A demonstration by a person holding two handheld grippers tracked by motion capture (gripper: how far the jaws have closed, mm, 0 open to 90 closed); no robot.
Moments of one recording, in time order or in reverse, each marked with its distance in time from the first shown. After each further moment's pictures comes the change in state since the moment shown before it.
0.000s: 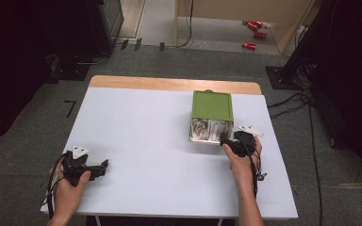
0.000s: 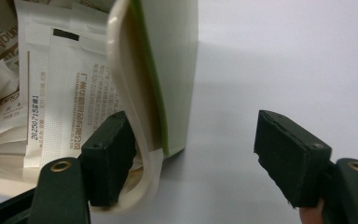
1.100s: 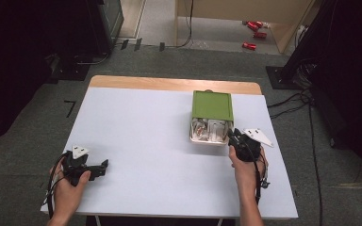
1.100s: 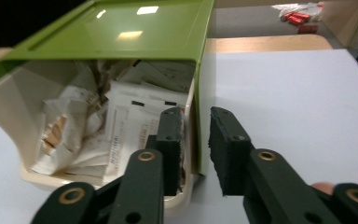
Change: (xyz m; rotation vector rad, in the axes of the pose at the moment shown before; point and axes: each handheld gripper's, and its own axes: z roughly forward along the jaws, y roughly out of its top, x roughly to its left) left arm 0.000 0.000 0.000 0.001 0.000 0.000; right arm 0.006 0.004 -0.047 -0.209 0.088 0.000
